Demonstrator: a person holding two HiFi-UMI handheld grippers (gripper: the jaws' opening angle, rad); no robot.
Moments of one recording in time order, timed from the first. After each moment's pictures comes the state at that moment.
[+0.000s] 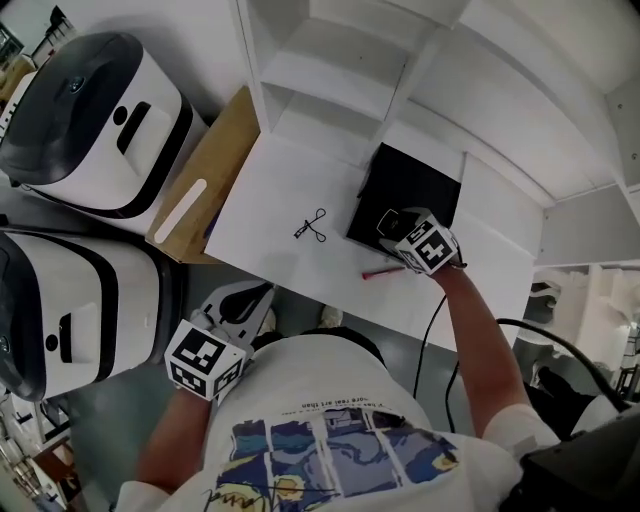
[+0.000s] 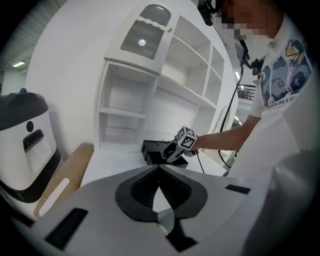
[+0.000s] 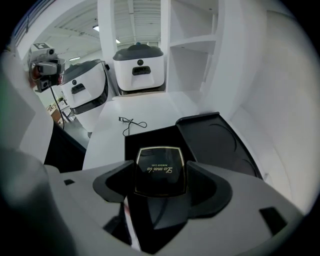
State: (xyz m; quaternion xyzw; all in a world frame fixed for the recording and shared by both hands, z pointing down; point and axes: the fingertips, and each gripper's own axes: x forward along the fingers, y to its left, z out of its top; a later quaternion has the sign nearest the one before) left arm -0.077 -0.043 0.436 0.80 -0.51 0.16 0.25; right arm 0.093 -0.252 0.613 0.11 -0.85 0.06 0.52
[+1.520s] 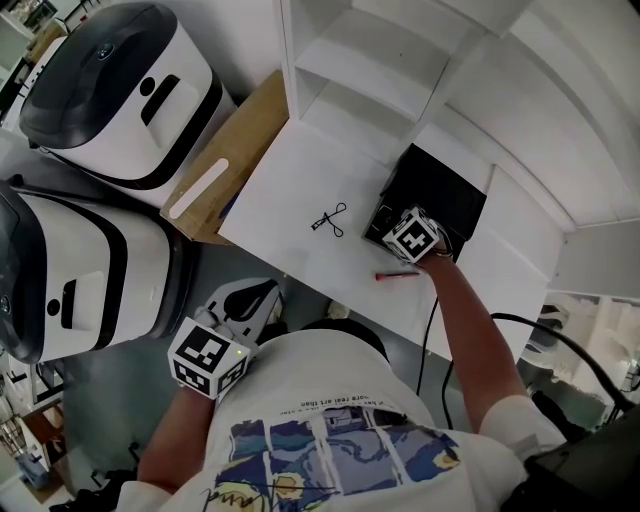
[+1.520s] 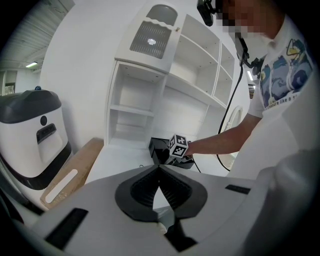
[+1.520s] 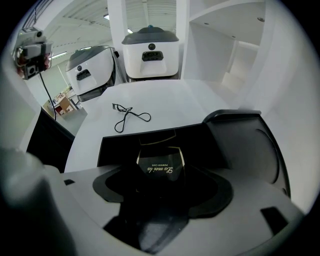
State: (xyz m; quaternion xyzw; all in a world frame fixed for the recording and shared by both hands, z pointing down) left arm -0.085 -0.028 0.440 0.76 -0.56 0.16 0.27; right arm 0.039 -0.248 0.683 0.04 -0.83 0.03 0.55
